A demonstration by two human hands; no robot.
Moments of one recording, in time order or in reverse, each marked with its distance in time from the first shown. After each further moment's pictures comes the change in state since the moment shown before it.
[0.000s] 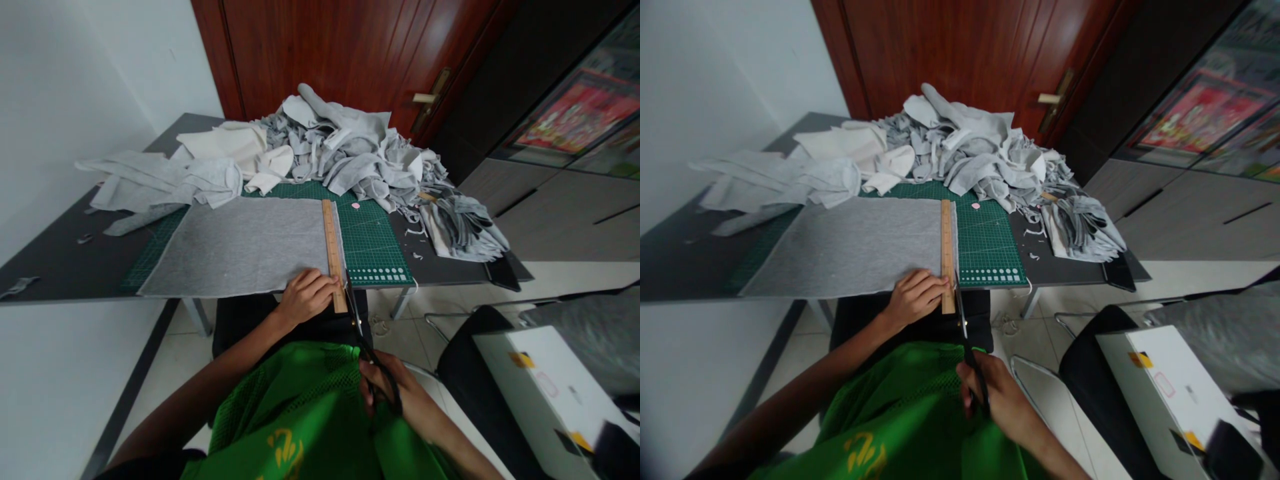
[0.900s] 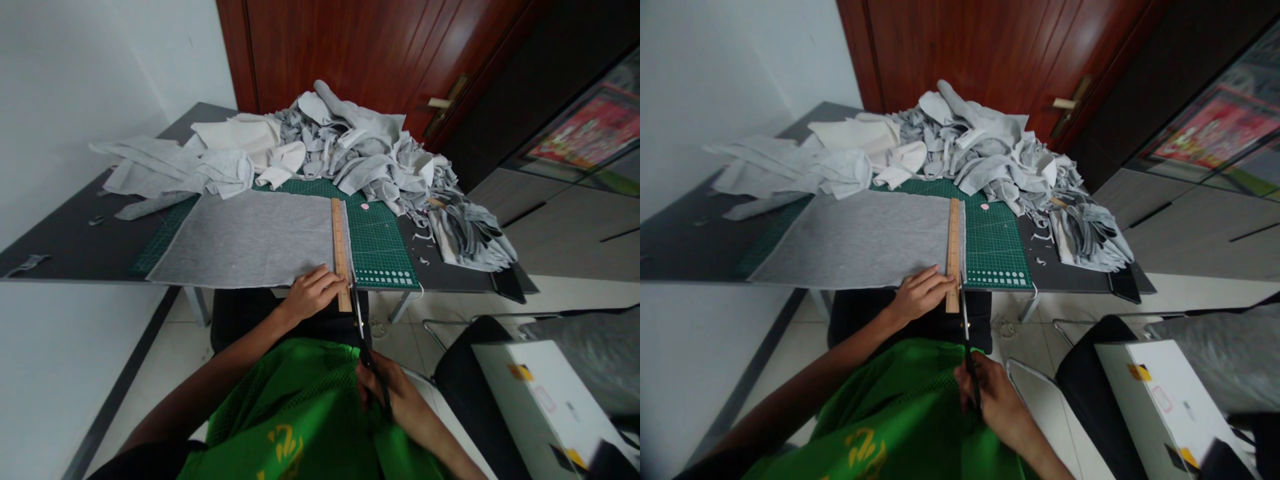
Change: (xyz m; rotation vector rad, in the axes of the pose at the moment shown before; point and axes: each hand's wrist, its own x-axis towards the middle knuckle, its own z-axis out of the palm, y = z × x) left_hand -0.004 0.001 0.007 0.024 0.048 -0.021; right_hand 0.005 0.006 0.004 -0.159 0.016 -0.026
